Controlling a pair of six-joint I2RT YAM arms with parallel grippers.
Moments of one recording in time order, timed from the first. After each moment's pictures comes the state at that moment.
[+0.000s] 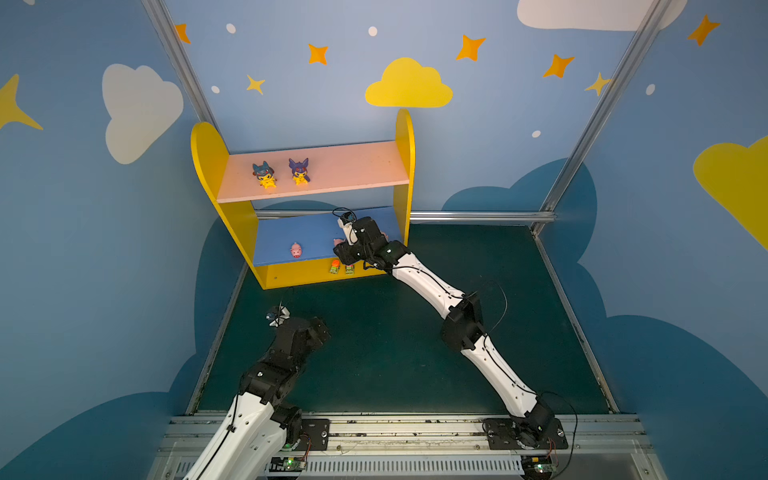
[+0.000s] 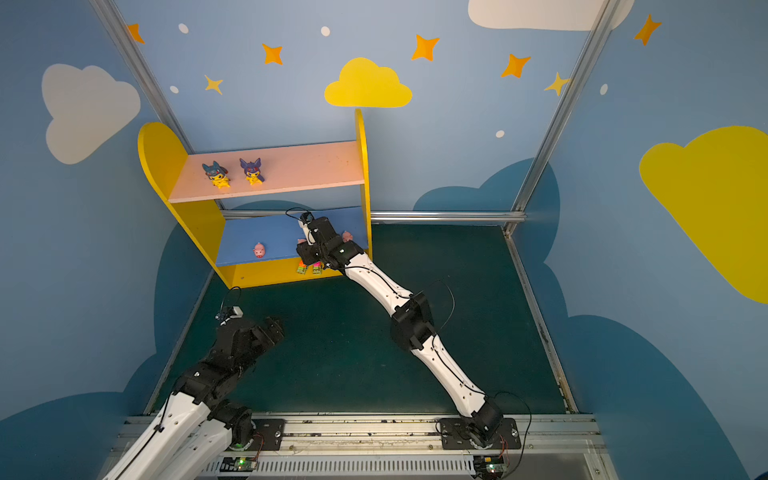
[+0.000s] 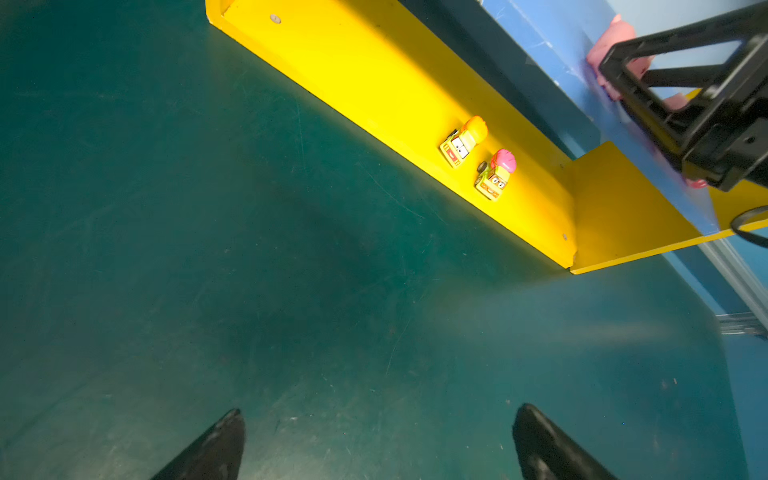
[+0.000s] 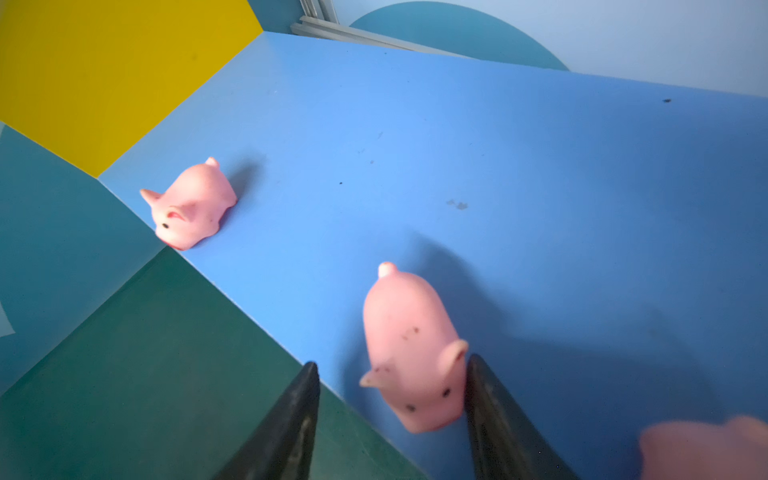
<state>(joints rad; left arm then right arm) -0.32 0.58 0.44 -0.56 -0.26 -0.86 0.85 2.69 2.74 -0.57 -0.08 0.21</state>
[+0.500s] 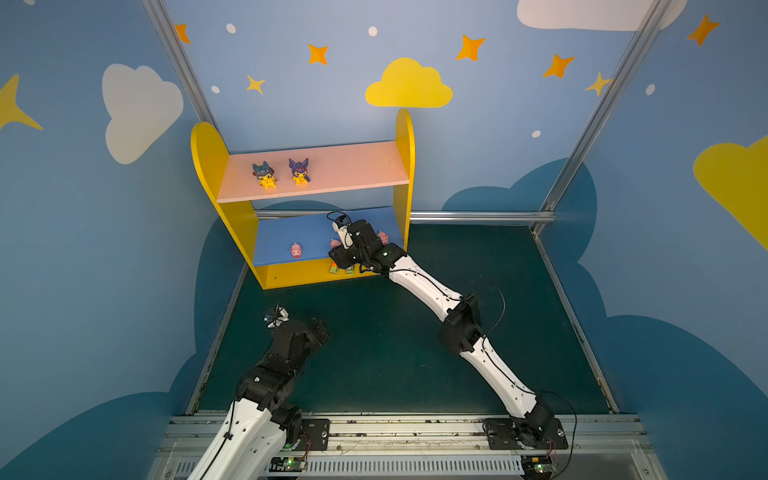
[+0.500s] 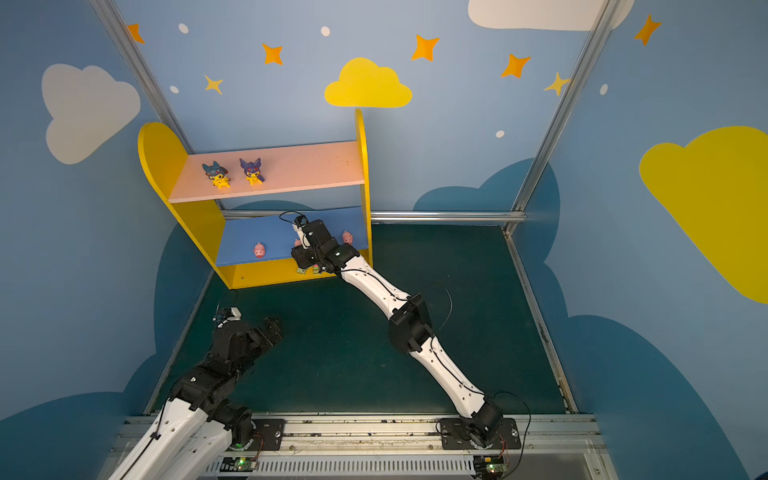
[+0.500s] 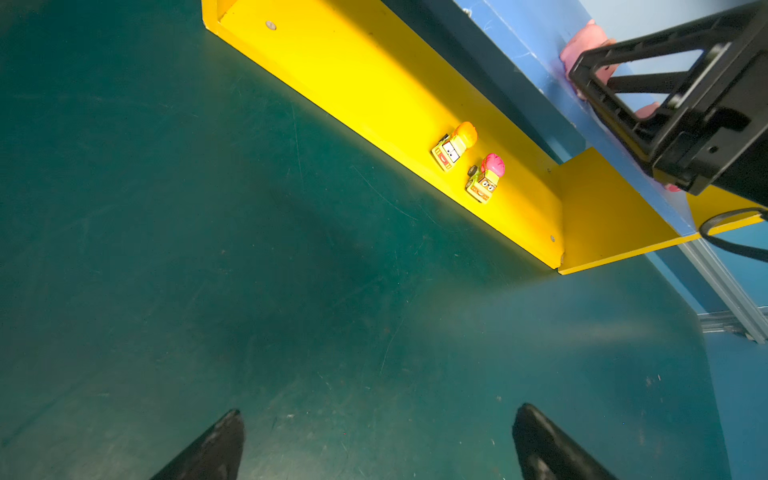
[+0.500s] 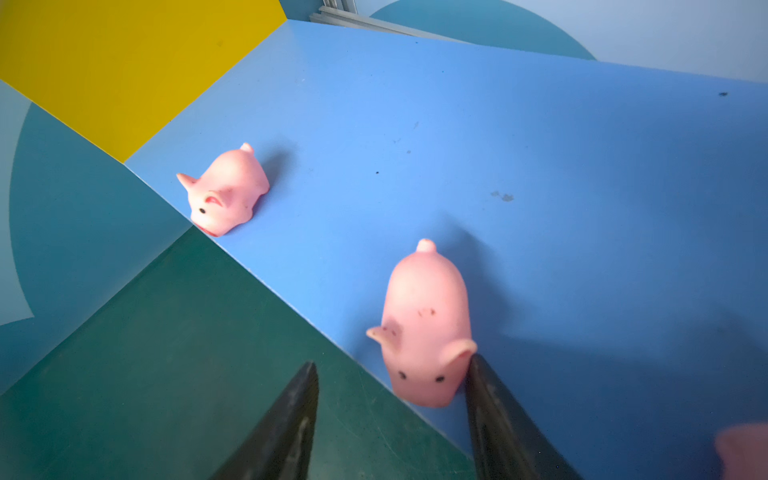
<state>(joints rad) -0.32 0.54 0.43 -0.57 -0.25 -0.86 0.87 2.68 2.74 -0.58 -0.08 0.21</state>
